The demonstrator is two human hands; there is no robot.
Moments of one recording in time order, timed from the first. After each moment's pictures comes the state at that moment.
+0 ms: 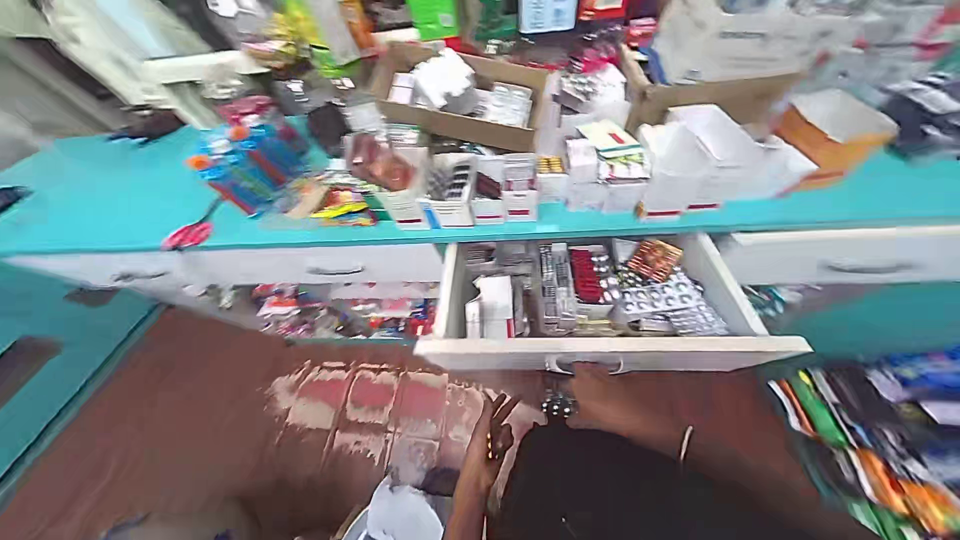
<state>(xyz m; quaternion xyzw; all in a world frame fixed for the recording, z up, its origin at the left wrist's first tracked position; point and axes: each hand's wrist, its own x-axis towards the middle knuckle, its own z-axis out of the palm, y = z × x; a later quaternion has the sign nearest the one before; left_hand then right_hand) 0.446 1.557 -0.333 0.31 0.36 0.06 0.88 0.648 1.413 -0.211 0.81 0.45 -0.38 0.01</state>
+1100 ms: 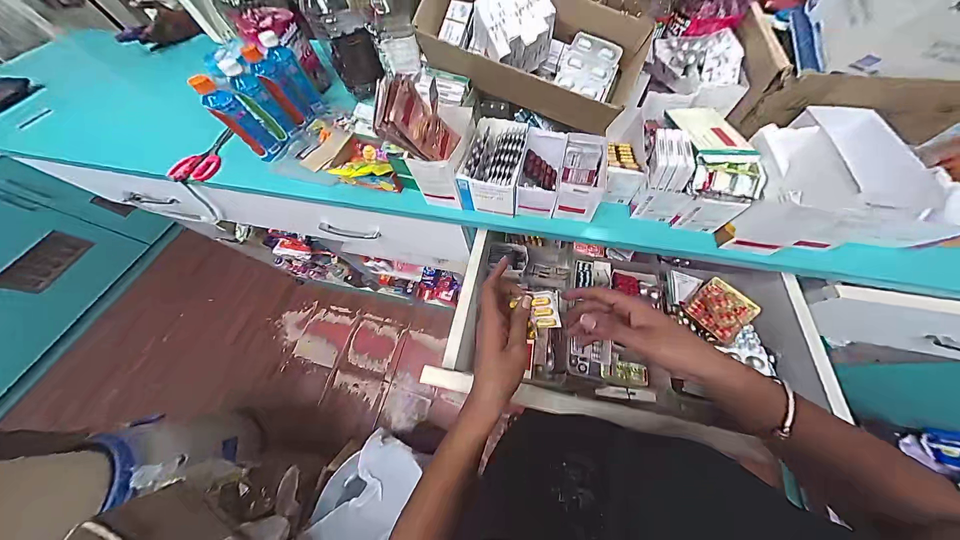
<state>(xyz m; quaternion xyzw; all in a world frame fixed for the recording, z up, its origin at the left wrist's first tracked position) 0.571 1.636 -0.136 0.68 0.21 0.35 0.60 0.736 1.493 -0.086 0.61 0.39 -0.51 -0.47</state>
